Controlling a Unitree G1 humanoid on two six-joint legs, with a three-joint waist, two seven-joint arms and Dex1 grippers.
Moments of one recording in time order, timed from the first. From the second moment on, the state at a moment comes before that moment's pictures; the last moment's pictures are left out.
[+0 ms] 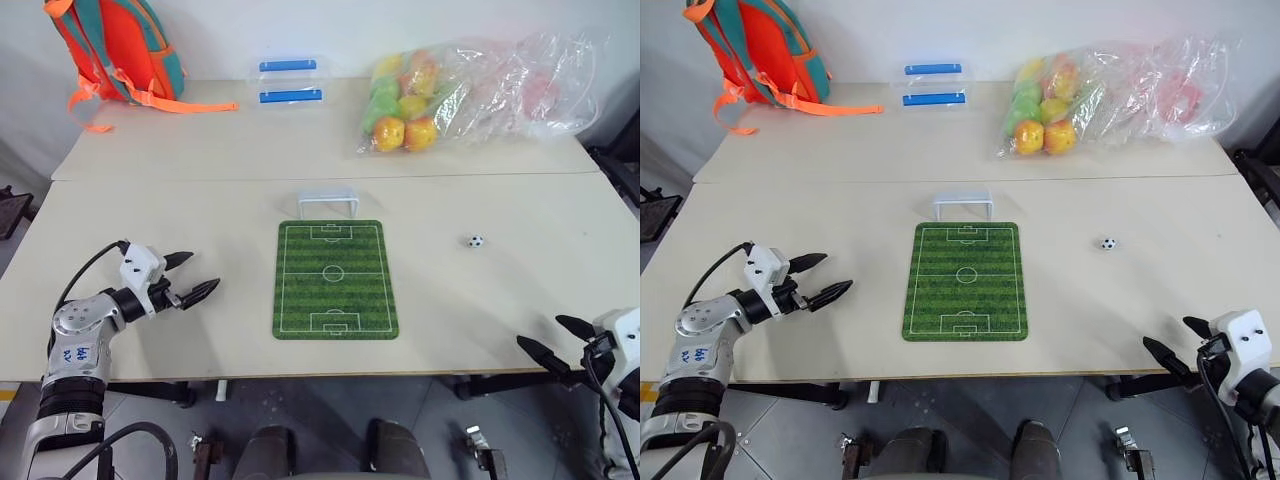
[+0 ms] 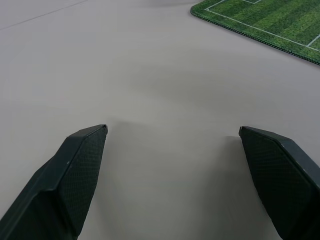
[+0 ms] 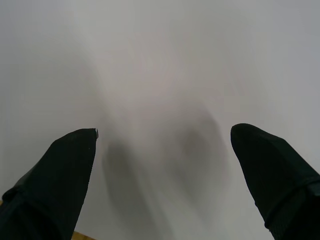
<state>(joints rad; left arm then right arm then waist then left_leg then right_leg) -0.35 0.65 0.22 0.54 -0.28 -0.09 -0.94 0.32 -0.72 -0.55 -0.08 0.42 0.29 0.84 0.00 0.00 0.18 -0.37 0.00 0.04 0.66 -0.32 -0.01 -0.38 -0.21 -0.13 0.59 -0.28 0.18</state>
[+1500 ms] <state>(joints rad) -0.32 0.61 0.22 0.23 -0.40 0.05 -1.01 -0.66 -0.66 -0.12 0.74 0.21 0.18 0.81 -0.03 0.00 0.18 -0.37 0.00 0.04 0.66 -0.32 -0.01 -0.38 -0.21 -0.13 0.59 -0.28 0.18</state>
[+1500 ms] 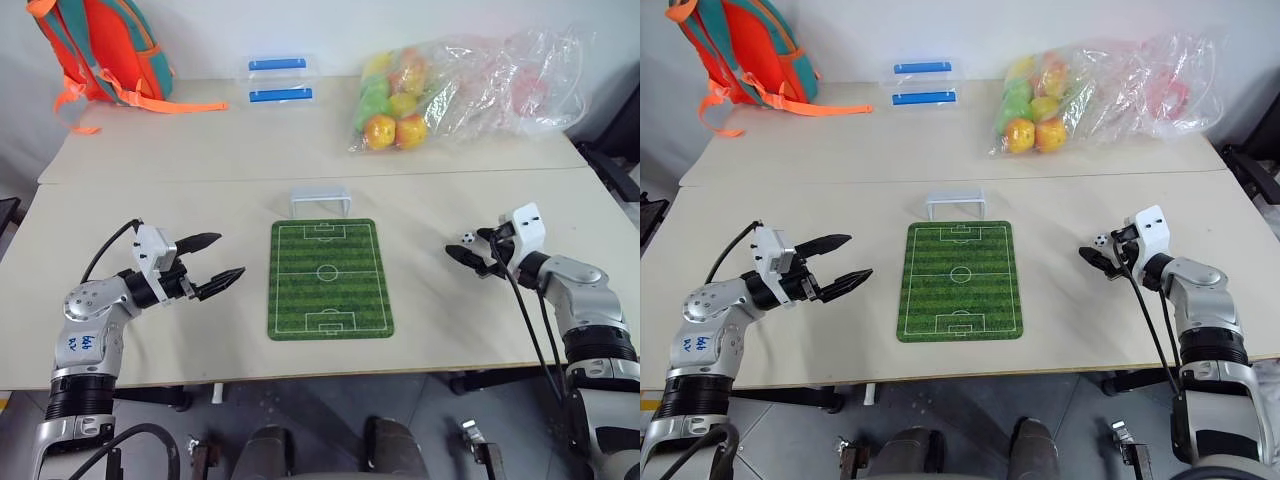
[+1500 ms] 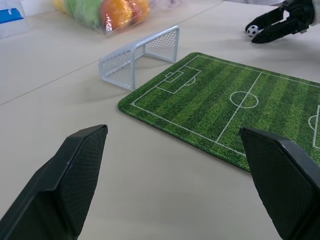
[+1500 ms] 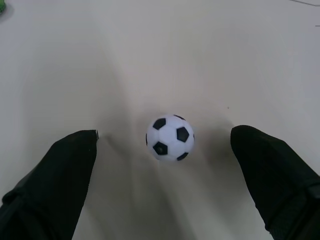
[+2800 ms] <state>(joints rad) -0.46 0.65 0.12 0.61 -0.42 -0.13 -1.50 -0.61 -0.57 0.51 -0.19 0.18 0.60 1.05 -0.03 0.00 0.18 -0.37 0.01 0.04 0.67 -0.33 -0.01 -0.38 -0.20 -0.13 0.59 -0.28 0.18</state>
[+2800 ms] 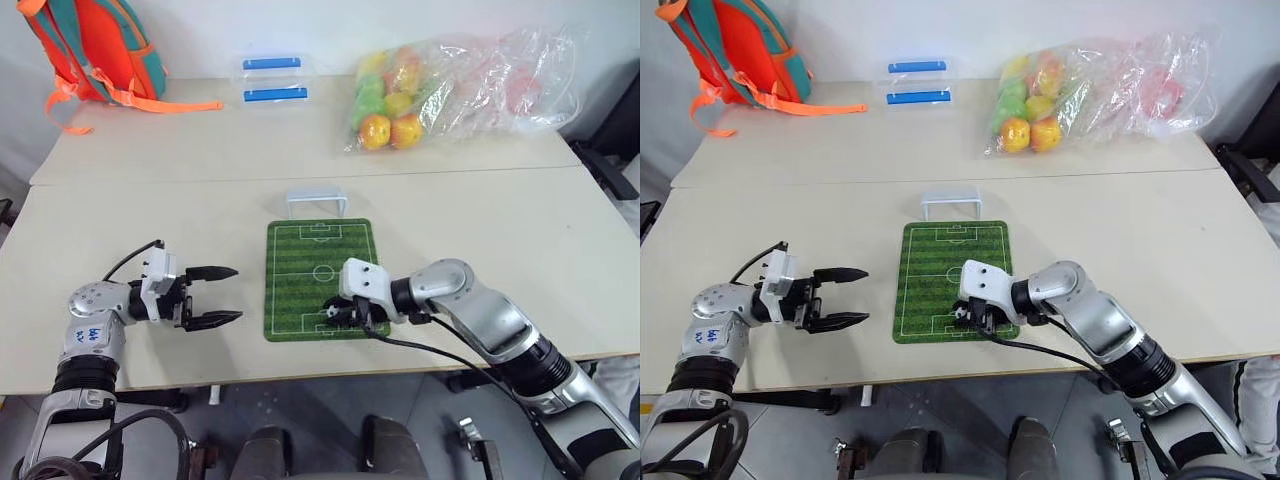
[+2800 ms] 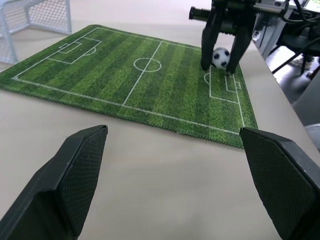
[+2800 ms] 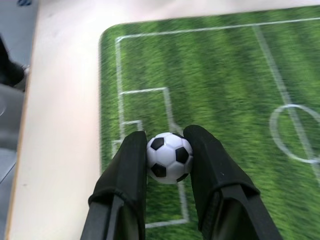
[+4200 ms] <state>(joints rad) -0.43 0.62 0.12 0.55 -0.44 -0.12 -1.49 -0.65 -0.50 0.53 -0.08 0.11 0.50 1.12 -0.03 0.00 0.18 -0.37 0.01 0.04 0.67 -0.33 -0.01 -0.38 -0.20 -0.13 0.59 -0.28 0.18</state>
